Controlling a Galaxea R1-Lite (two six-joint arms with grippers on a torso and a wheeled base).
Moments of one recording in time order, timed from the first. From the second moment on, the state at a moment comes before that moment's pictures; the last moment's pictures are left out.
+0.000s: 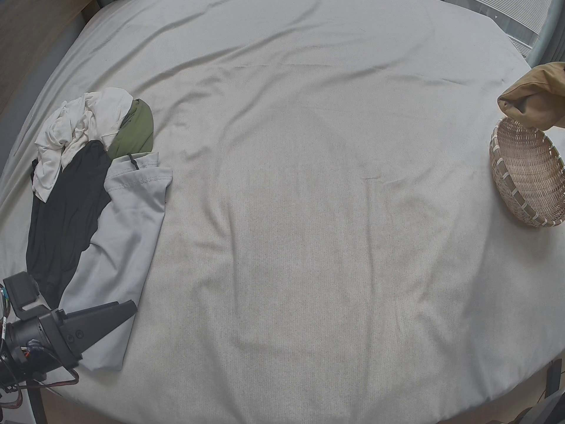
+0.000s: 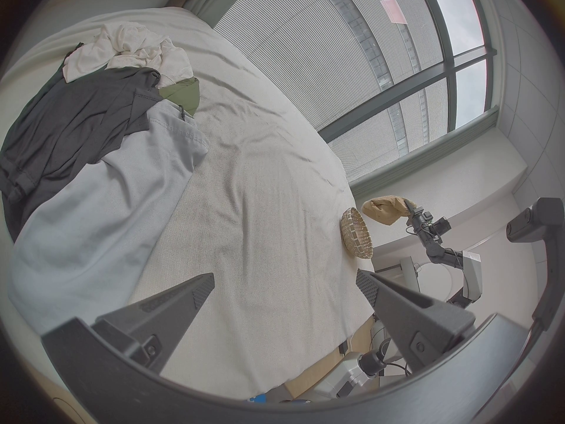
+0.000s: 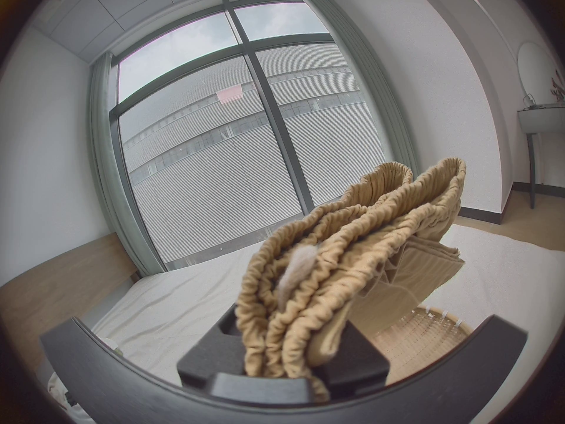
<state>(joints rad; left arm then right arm) -0.33 0.94 -0.24 -0.53 -0.37 -0.60 -0.45 1.40 -1.12 -0.73 0.30 0.55</state>
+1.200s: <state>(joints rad) -0.33 0.94 -0.23 -0.56 -0.38 -0.61 -0.58 1.56 -0.83 -1.03 0.40 0.55</state>
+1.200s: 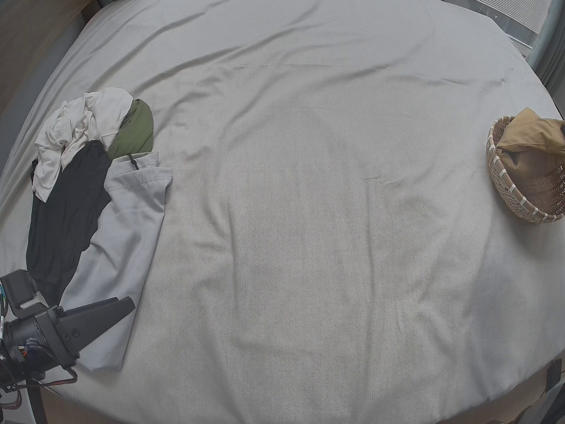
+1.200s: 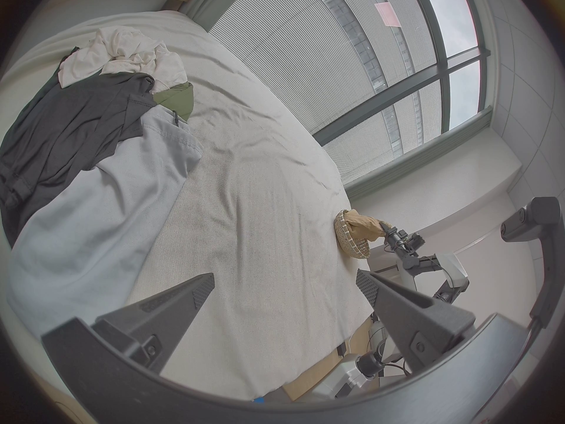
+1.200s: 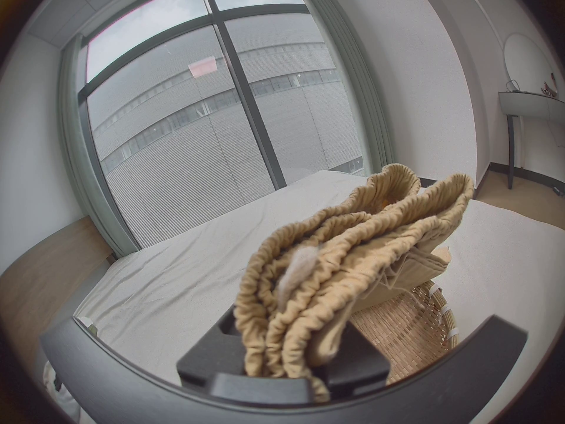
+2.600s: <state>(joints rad) -0.34 0.64 -0.18 -0.54 -0.60 -0.66 -0.24 0.82 -0.63 -0.20 0.45 0.26</state>
